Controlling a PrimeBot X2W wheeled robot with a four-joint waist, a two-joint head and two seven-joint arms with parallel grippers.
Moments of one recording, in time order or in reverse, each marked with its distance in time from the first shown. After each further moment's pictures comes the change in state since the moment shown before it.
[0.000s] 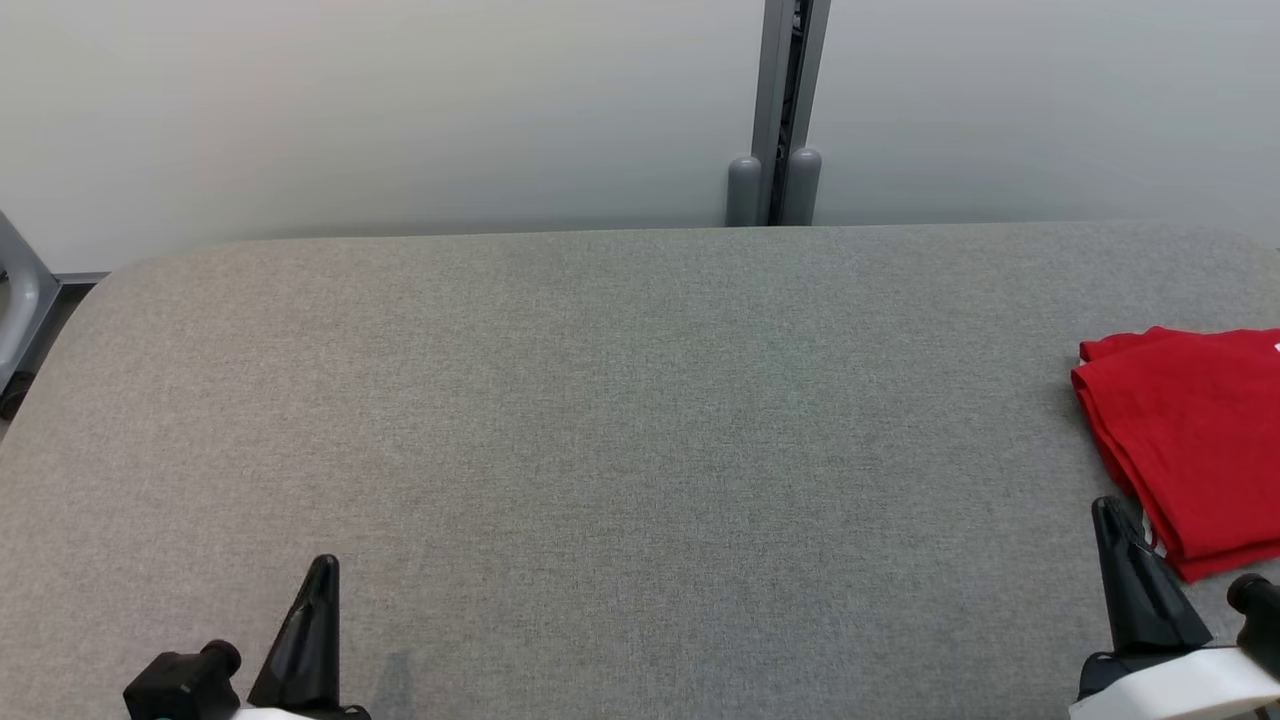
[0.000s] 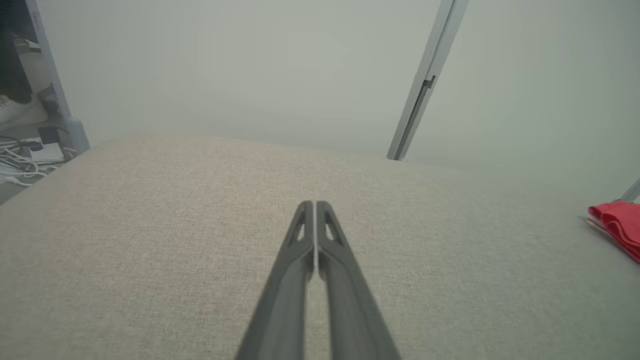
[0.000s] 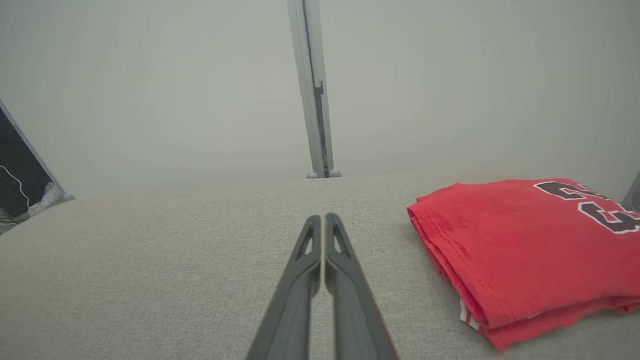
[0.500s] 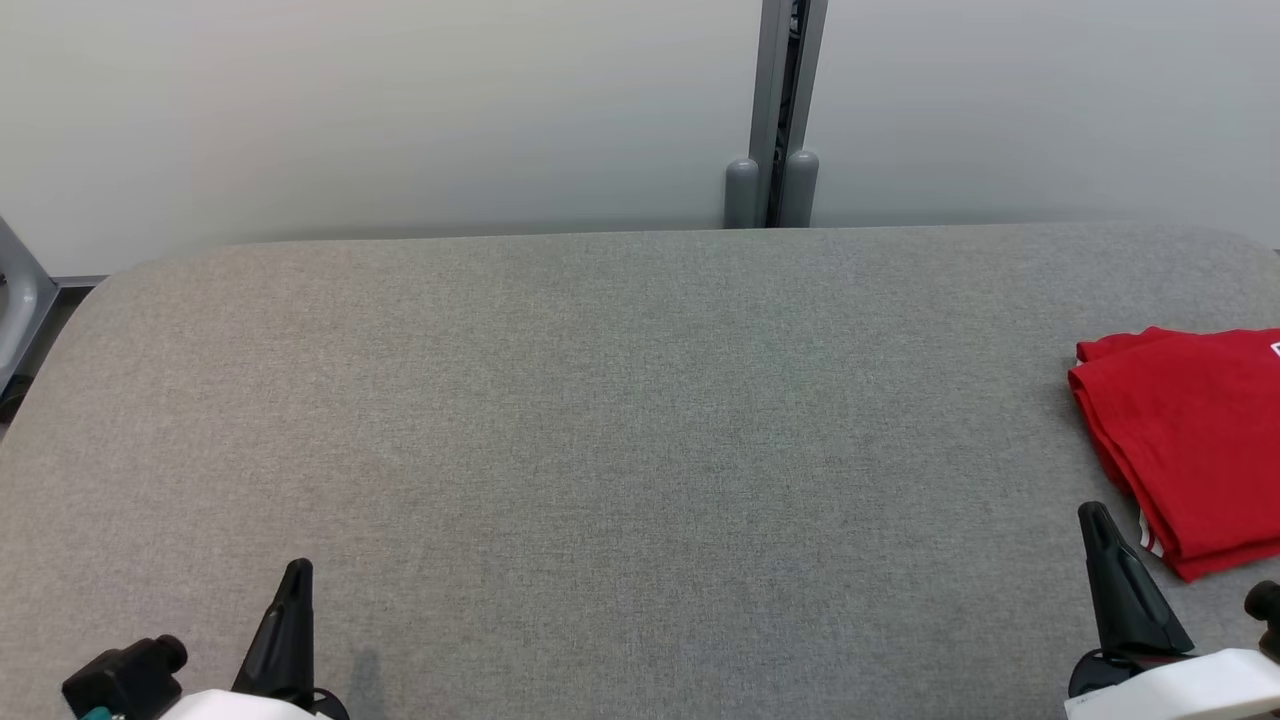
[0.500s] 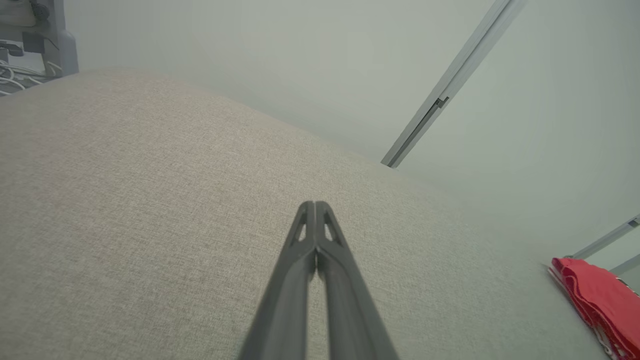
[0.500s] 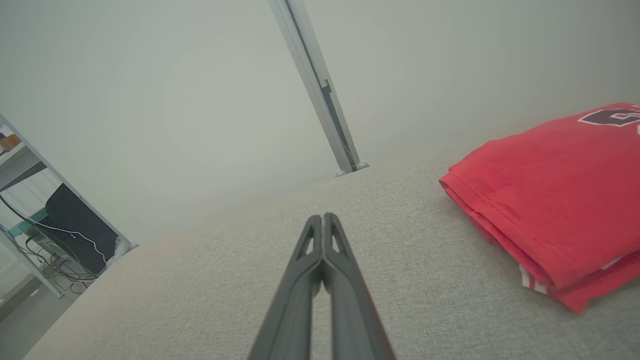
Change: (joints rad) left arm 0.003 -0.034 0.082 0.016 -0.225 -0.058 0.077; right arm -0.003 -0.002 0.031 0.028 0.279 0.000 -0.002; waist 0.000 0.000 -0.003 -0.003
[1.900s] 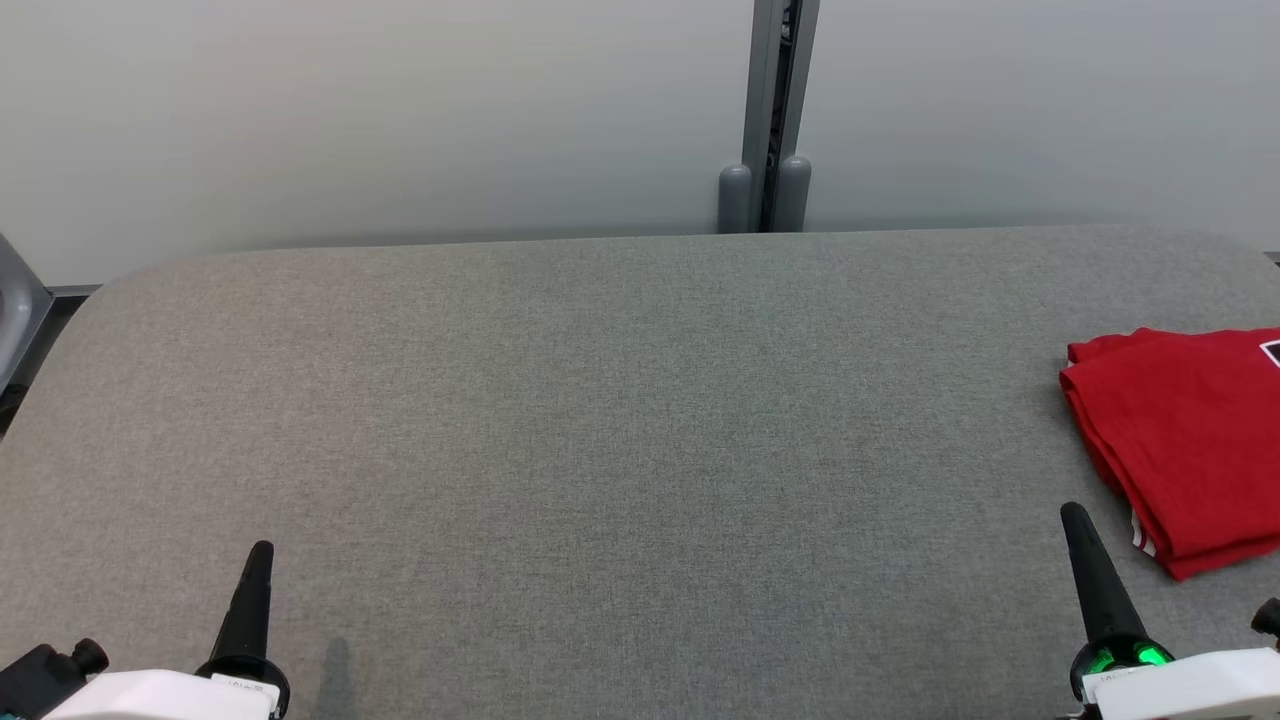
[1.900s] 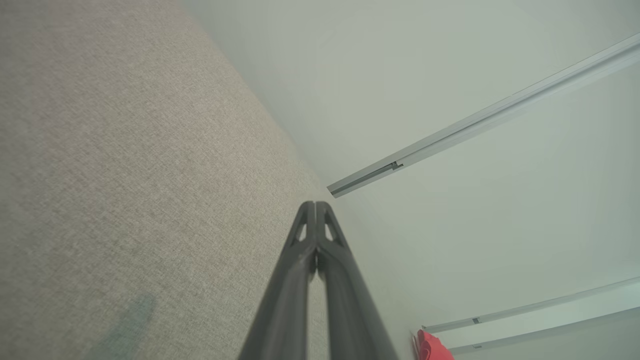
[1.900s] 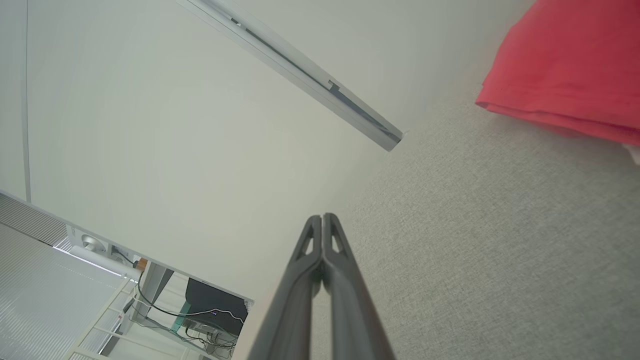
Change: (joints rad) left arm -0.022 -0.089 0.194 0.020 -0.434 -0.118 0.171; right arm -0.026 -0.005 0.057 0.060 0.559 0.000 -0.010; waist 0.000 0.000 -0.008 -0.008
